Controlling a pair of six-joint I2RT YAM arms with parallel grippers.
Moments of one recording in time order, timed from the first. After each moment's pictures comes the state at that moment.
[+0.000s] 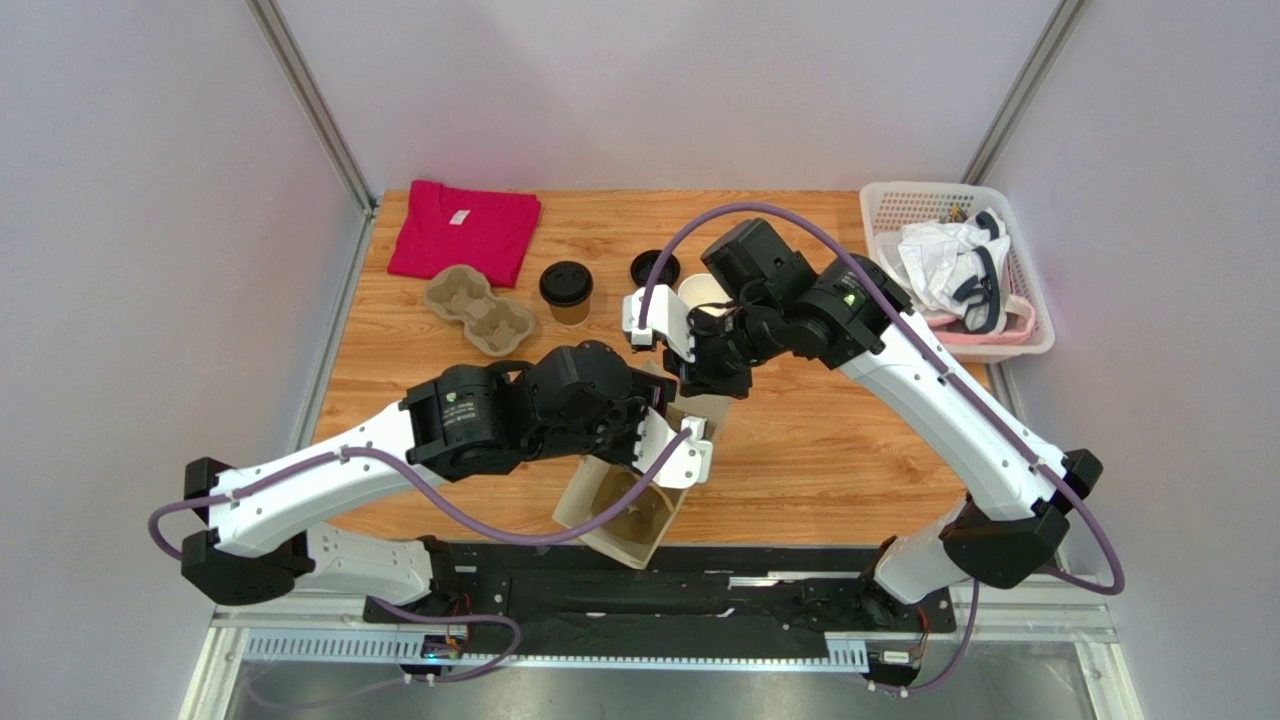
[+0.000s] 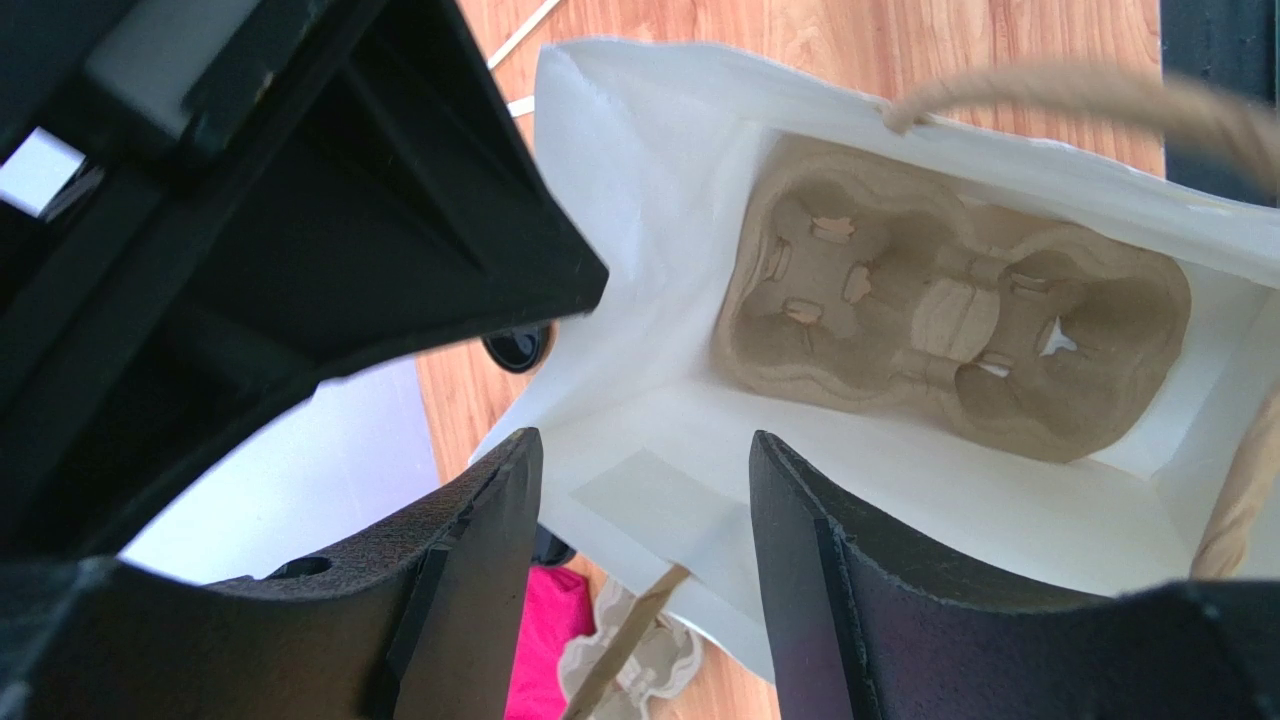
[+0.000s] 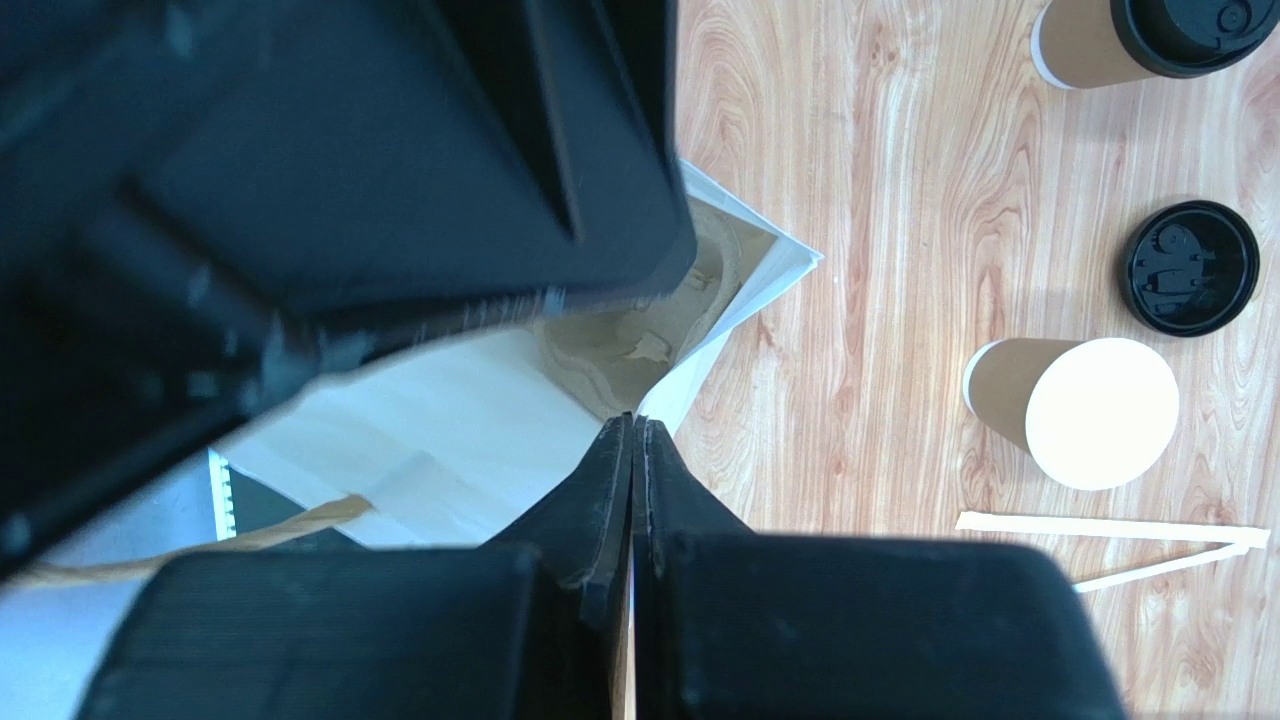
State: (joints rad) left arm -1.26 1.22 1.46 -0.91 -0.17 0.82; right arm 0.85 1.50 1.86 -1.31 -0.40 -0.63
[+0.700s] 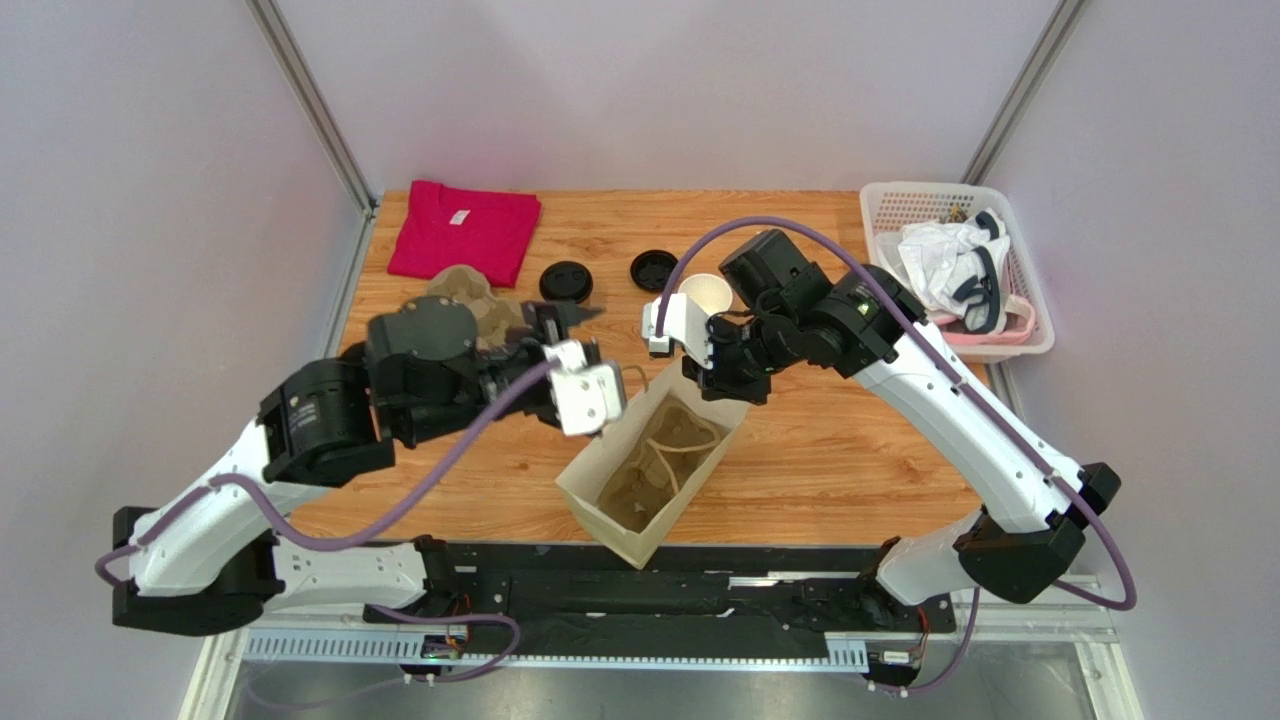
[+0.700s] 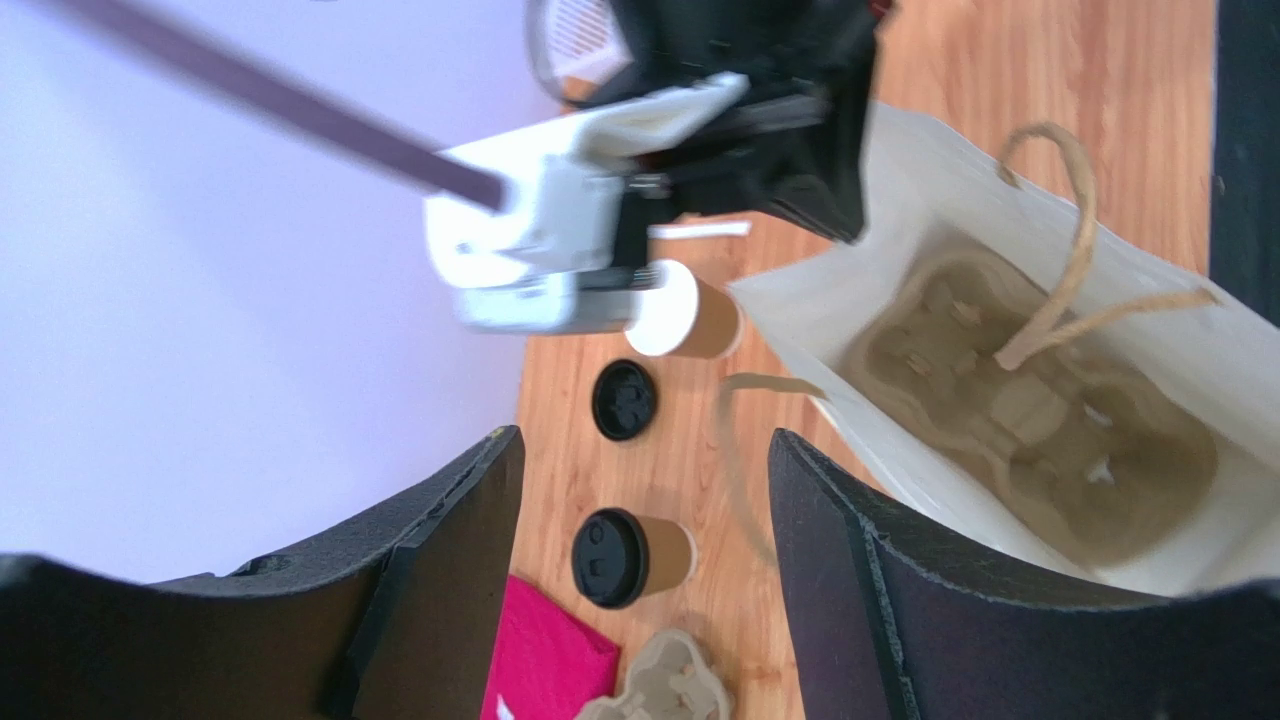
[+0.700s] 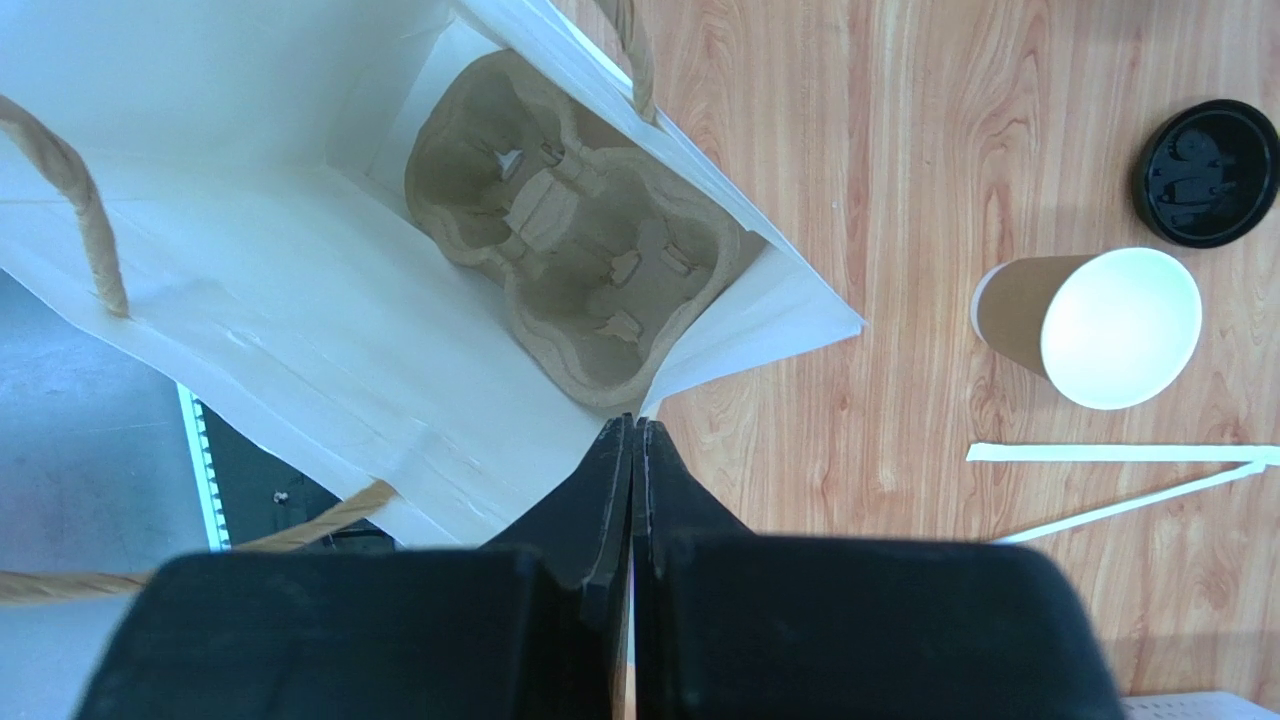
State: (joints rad) left arm -1.20 1.05 1.59 -0.84 -0.12 0.74; right arm 0.81 1.43 1.75 -1.30 -0.36 -0.64
